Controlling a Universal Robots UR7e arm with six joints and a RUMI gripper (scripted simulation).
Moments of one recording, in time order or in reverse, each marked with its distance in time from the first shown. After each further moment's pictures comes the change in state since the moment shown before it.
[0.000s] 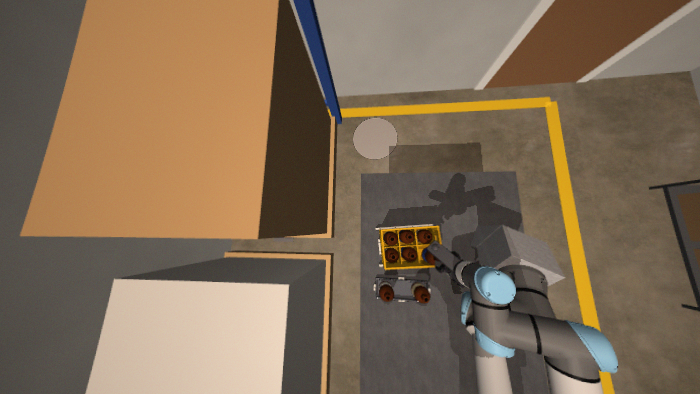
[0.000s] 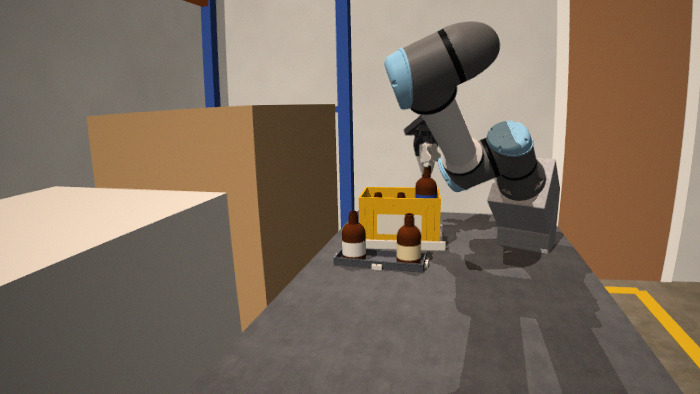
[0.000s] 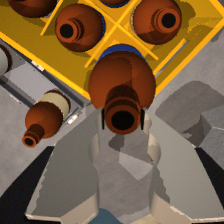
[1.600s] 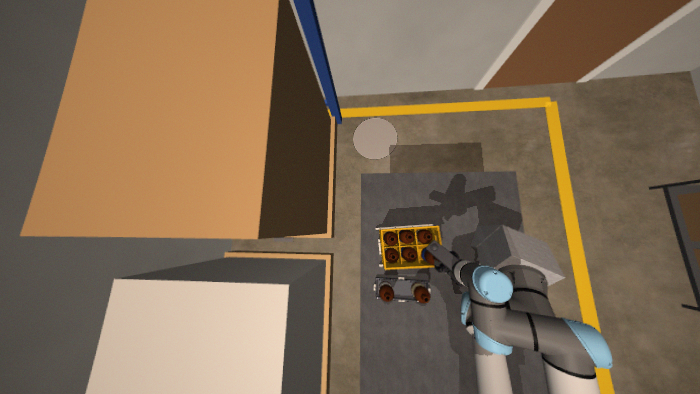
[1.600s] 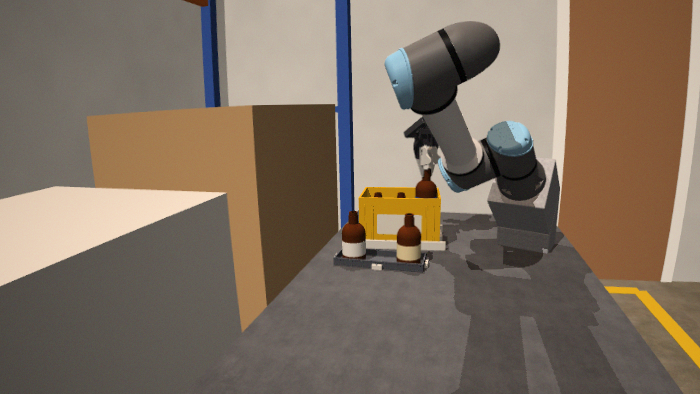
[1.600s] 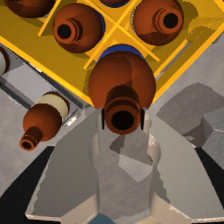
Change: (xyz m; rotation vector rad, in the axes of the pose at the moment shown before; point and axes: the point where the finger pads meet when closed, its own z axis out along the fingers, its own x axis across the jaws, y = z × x) arm 0.000 0.000 0.009 0.000 0.000 0.000
